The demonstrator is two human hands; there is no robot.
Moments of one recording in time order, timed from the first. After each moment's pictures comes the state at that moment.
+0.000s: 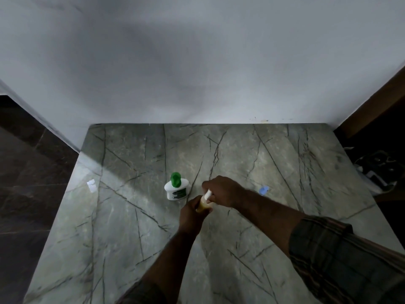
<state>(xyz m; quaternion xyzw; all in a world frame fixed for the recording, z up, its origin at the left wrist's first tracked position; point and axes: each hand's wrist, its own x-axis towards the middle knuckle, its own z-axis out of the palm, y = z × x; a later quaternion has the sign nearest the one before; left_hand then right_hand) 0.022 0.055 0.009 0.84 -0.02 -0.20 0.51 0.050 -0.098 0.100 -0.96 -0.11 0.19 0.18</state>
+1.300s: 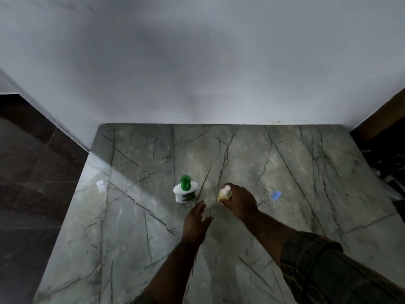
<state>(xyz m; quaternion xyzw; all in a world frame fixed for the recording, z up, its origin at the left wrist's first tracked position) 0.022 0.074 -0.006 0.81 0.06 -0.25 0.53 0.032 -0.103 0.031 -0.96 0.12 0.09 0.25</state>
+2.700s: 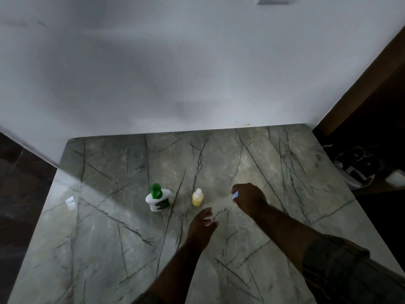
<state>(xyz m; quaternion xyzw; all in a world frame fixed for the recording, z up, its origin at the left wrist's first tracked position) -0.008 -0.005 0.006 0.78 0.02 -0.32 0.54 0.006 -0.203 0.066 -0.95 0.21 0.15 0.19</state>
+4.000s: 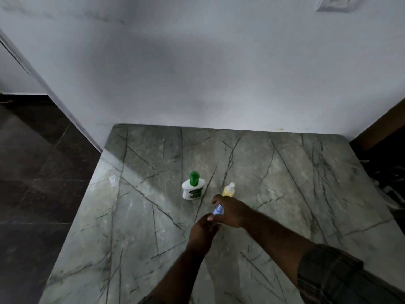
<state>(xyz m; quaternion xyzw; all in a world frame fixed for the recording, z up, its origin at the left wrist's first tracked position) -0.021 0.092 -0.023 0.83 -0.01 -0.22 0.52 0.010 -0.064 0.068 -0.92 0.00 0.24 0.29</state>
